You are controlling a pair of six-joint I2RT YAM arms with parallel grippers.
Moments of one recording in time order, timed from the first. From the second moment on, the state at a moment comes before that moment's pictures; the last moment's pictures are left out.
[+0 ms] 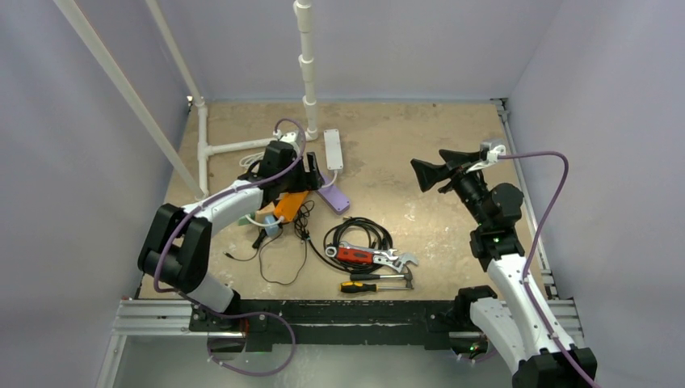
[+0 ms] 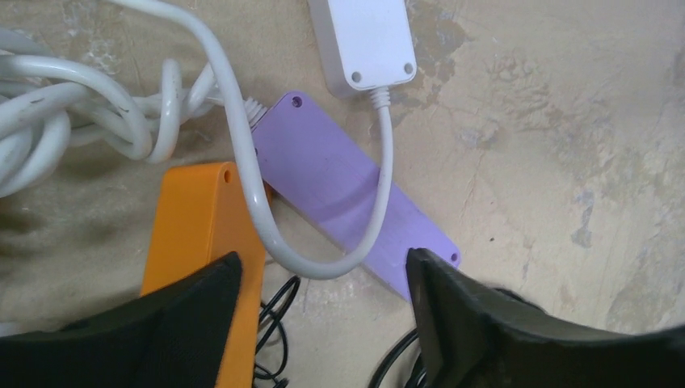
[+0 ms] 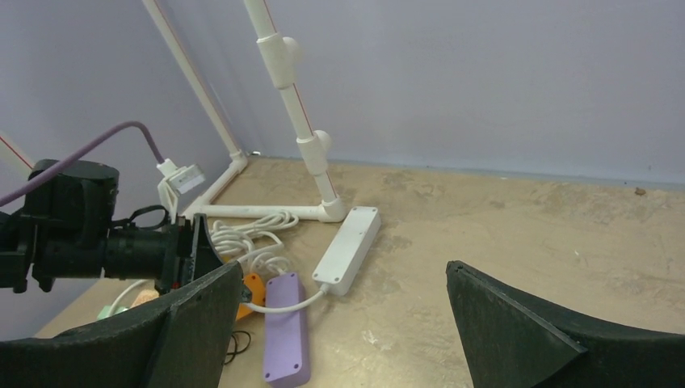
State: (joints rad) left arm -0.42 1.54 0.93 -0.07 0.07 -0.49; right arm 0.12 0.77 0.54 0.41 -0.36 0.37
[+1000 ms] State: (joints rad) left arm -0.77 1.87 1.28 0.17 0.00 -0.46; right arm 0.12 0.73 0.52 0.41 -0.37 0.37
